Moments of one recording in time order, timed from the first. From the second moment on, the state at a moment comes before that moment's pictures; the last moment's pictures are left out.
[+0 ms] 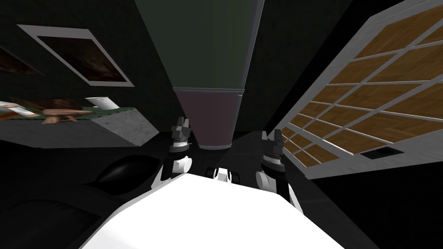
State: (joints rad) left arm 0.50 0.05 0.00 -2.34 0.11 -0.48 -0.03; right arm 0.49 -0.05 0.06 -2.21 0.03 -0.55 -0.03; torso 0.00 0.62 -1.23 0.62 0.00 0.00
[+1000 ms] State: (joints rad) left arm 0.32 0.15 0.05 -2.37 0.09 -0.28 -0.03; right arm 0.49 -0.05 0.06 -2.21 0.03 -0.55 -0.03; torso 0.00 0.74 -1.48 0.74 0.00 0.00
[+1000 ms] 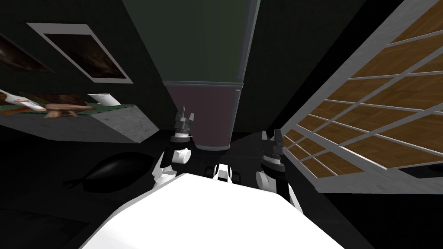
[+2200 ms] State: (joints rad) left arm 0.06 0.19 0.13 -2.42 0.07 0.02 -0.03; right arm 0.49 -0.05 0.06 -2.21 0.03 -0.55 -0.03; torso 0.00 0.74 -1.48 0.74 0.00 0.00
